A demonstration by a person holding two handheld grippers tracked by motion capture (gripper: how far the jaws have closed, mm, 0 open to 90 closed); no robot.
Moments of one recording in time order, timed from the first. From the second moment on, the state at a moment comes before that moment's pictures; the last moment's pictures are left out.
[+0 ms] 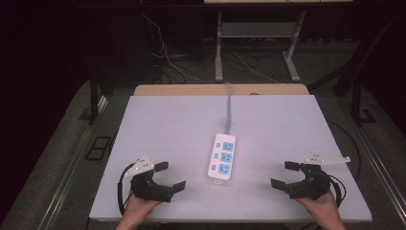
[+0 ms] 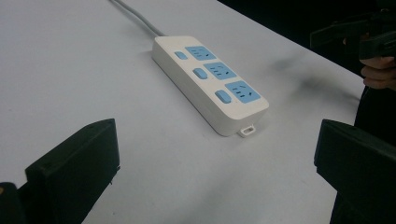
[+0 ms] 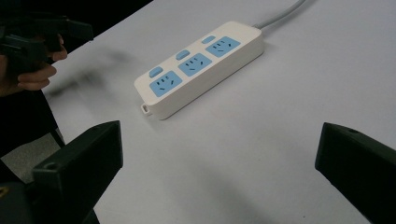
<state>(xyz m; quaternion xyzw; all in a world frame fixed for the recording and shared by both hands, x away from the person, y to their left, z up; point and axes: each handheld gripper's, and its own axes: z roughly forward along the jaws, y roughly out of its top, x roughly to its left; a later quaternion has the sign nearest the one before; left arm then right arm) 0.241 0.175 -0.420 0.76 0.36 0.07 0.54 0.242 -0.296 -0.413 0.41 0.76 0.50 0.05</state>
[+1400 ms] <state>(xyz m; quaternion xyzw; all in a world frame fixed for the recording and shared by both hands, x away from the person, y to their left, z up) 0.242 0.171 -0.407 0.78 0.34 0.05 0.52 0.241 -0.296 -0.415 0.40 0.78 0.49 0.04</state>
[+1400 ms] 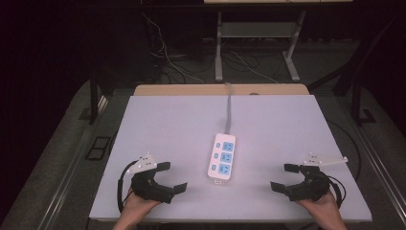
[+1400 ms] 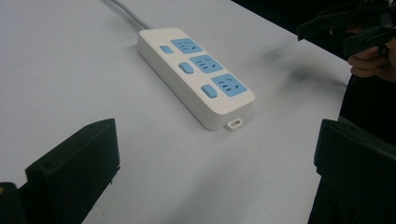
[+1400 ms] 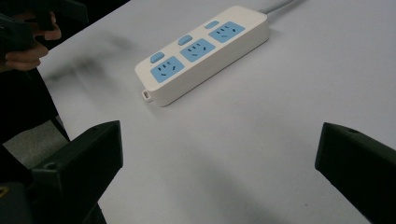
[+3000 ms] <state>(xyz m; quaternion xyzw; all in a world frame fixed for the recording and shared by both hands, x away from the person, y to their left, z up) 0.301 0.124 -0.366 0.84 0.28 0.03 0.46 0.239 -0.298 -0.417 0.40 0.78 0.48 0.04</state>
